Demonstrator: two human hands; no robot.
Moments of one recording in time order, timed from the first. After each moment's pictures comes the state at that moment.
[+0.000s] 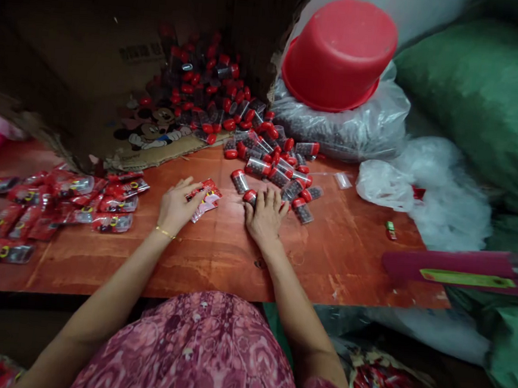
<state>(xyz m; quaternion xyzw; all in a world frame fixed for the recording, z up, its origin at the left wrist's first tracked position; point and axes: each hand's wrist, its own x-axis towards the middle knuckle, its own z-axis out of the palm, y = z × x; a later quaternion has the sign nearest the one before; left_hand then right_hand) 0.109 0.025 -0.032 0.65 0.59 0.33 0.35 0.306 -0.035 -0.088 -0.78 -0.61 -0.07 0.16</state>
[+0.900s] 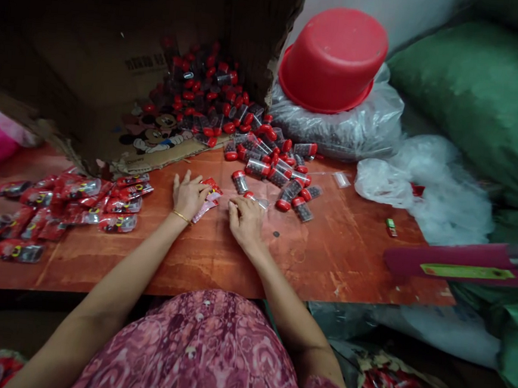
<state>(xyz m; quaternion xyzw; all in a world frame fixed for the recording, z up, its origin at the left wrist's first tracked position) 0.118 0.052 -0.054 0.80 0.57 0.15 0.12 0.266 -0.037 -0.059 -0.65 -0.64 0.06 0.41</state>
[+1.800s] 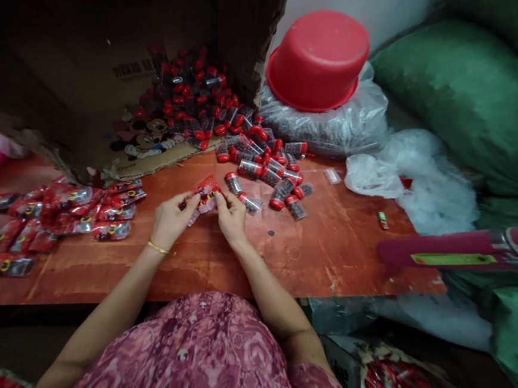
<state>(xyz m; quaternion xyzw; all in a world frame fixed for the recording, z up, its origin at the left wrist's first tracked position) 0.109 0.005 -0.018 0.67 0.59 0.31 0.33 0.235 -0.018 -0.041 -0.57 -0.41 0.37 0.62</state>
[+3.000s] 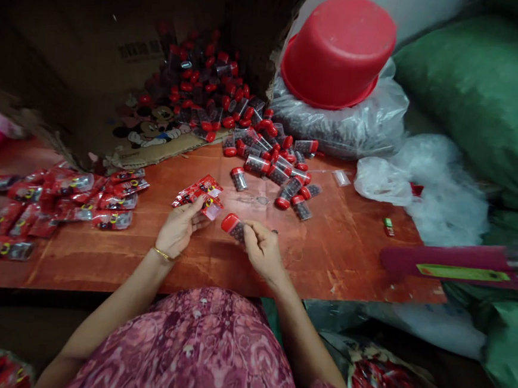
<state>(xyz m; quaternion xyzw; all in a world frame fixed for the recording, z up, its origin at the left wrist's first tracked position) 0.123 -0.019 -0.014 0.21 0.51 0.40 0.73 0.284 -0.097 -0.023 -0.63 -0.54 0.34 0.45</state>
